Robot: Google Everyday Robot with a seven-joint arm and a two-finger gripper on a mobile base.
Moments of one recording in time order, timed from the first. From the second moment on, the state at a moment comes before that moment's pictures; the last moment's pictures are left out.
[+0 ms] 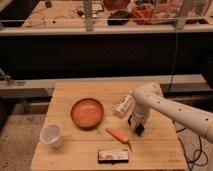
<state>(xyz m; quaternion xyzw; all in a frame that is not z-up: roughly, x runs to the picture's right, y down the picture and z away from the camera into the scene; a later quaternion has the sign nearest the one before) 0.194 0.219 0.815 -0.24 -0.35 -0.73 0.54</state>
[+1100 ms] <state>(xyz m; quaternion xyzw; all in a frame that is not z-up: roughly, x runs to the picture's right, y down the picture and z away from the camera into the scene) 0.139 0.165 0.753 -0.22 -0.35 -0.77 0.48</state>
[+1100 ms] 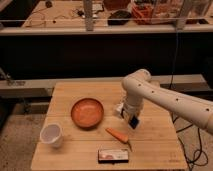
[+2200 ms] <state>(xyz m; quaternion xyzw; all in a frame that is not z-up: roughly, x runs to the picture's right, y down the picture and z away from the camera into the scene) 0.083 0.135 0.709 -0.20 -0.34 -0.81 0.43</state>
